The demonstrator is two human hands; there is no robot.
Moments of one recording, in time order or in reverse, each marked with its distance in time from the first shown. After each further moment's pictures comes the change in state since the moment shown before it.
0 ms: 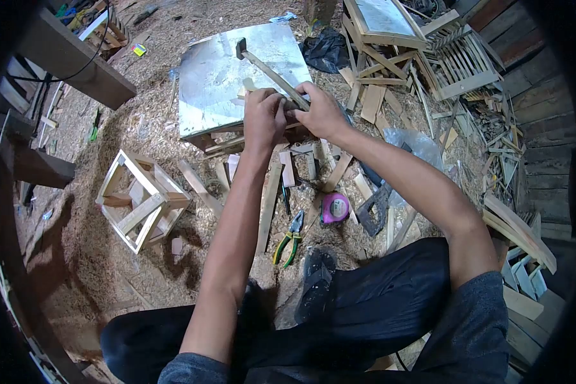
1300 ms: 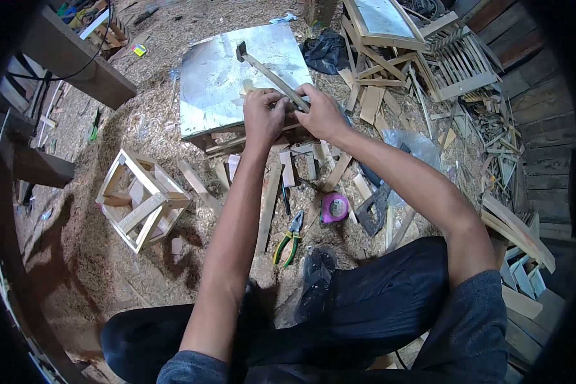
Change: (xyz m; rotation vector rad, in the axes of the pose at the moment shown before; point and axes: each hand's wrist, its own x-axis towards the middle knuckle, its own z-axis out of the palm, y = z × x) left_hand 0.005 -0.004 0.006 -0.200 0.023 -0.249; right_hand -0.002 -0.006 -0.002 0.026 -0.002 -0.011
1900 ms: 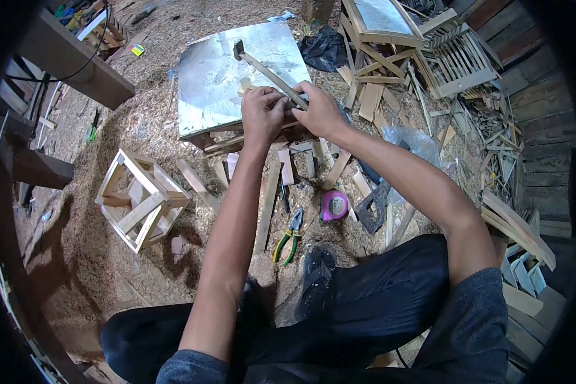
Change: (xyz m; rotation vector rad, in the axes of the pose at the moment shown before) left_hand -0.001 0.000 -0.005 0.141 -0.045 0.120; right_hand 0.001 0.006 0.003 -0.011 0.019 -0.036
